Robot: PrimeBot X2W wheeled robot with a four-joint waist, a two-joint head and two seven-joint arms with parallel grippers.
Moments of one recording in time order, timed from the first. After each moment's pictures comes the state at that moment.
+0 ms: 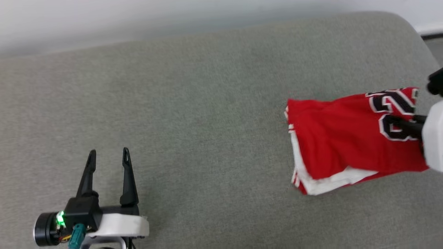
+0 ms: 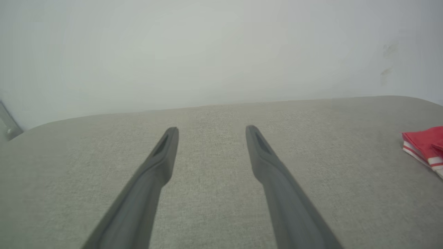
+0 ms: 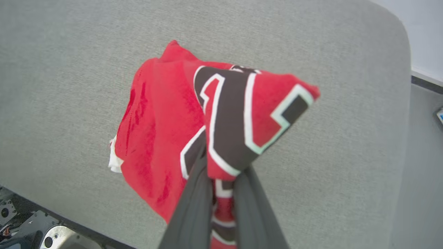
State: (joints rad) left arm 0.03 0.05 0.01 -0.08 -0.05 0.08 -0.26; right arm -0.63 -0.87 0.58 0.08 0.96 0.13 0.66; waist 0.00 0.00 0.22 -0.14
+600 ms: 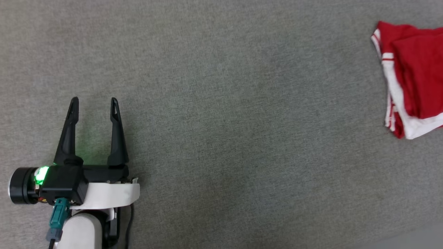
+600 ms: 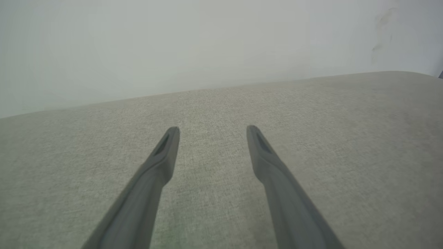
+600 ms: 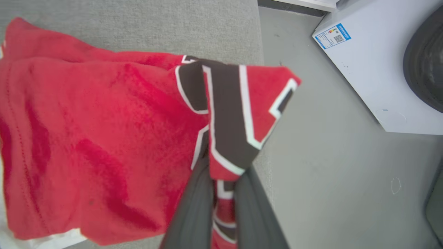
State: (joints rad) left arm -0.14 0.09 0.01 -0.18 -0.01 0.03 -0.26; right arm -0.87 -0.90 0.41 0.52 0.73 0.13 0.57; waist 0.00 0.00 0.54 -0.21
